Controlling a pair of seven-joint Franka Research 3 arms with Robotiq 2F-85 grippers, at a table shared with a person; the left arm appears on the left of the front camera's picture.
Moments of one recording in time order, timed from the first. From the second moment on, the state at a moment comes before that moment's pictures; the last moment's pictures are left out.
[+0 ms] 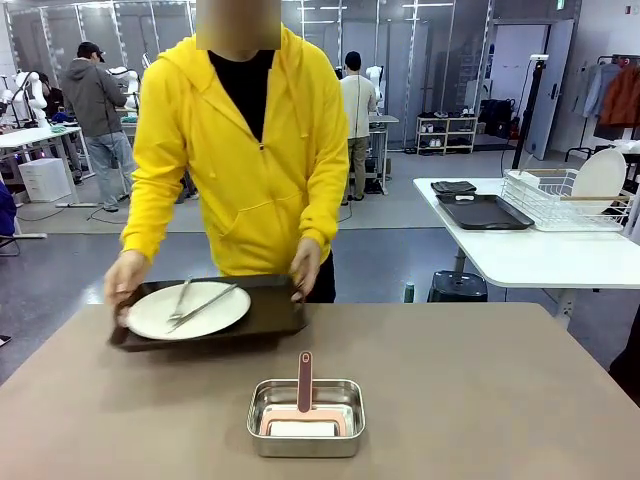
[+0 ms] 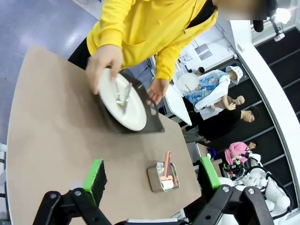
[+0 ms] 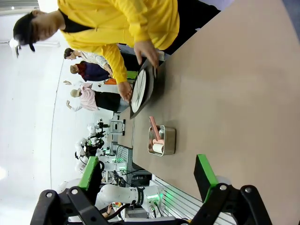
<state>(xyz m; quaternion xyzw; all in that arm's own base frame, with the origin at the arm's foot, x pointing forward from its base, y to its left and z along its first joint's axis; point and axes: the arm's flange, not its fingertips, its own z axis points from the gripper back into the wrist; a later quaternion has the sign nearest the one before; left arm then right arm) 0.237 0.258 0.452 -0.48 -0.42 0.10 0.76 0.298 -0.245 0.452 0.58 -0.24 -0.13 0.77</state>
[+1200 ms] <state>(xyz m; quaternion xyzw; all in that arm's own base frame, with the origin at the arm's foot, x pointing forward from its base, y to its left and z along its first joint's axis) 0.408 -0.019 0.466 -0.44 -0.28 -0.08 0.85 0.298 -0.245 0.451 0.58 -0.23 -0.13 0.77</state>
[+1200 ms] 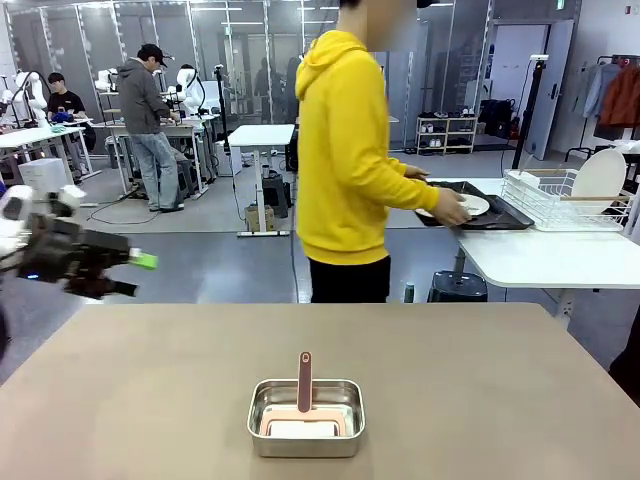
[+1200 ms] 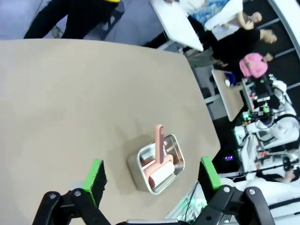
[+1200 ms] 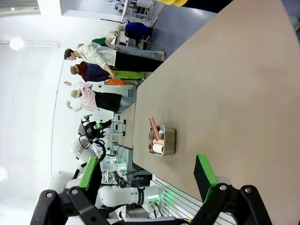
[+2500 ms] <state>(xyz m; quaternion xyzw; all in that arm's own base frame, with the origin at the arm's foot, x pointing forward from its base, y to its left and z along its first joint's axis) 0.527 -0.360 0.466 -0.26 0.05 -0.50 0.83 0.298 -0.245 0.451 0.58 -0.23 -0.13 0.77</state>
